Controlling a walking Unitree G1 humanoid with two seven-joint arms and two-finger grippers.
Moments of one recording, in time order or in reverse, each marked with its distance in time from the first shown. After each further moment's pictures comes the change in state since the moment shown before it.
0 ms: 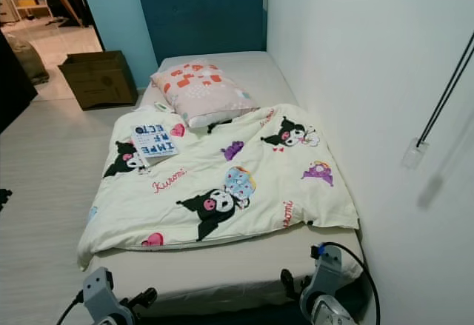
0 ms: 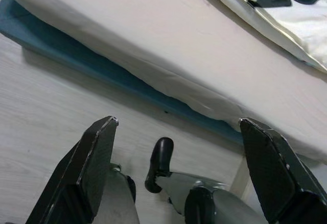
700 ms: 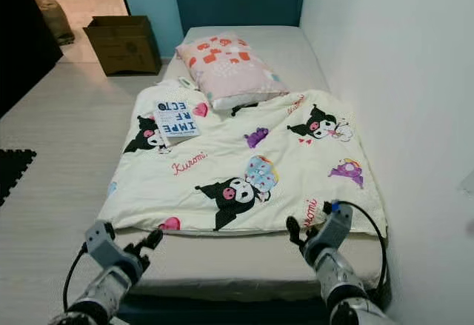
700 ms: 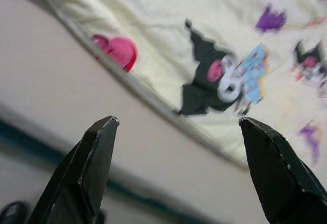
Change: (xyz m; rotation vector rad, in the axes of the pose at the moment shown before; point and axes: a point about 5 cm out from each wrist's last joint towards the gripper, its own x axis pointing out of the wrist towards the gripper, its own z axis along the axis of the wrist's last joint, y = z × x) left arm 0.012 -0.061 0.077 -0.164 -0.279 -0.276; right arm 0.009 0.025 0.091 0.128 -0.254 0.106
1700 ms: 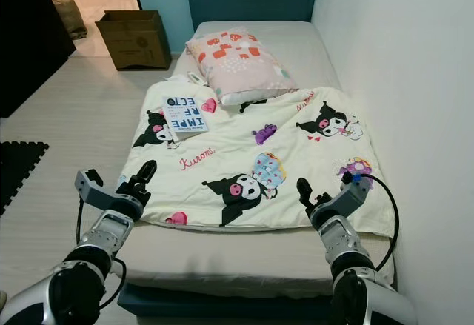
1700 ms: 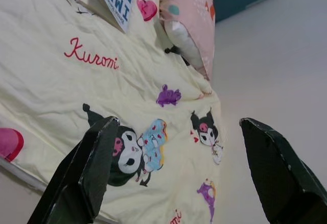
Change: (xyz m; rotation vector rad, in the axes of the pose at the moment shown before) left arm 0.027 -0.066 0.069 -0.163 -0.202 -0.272; right arm 0.010 0.019 0.051 0.185 -0.164 0.064
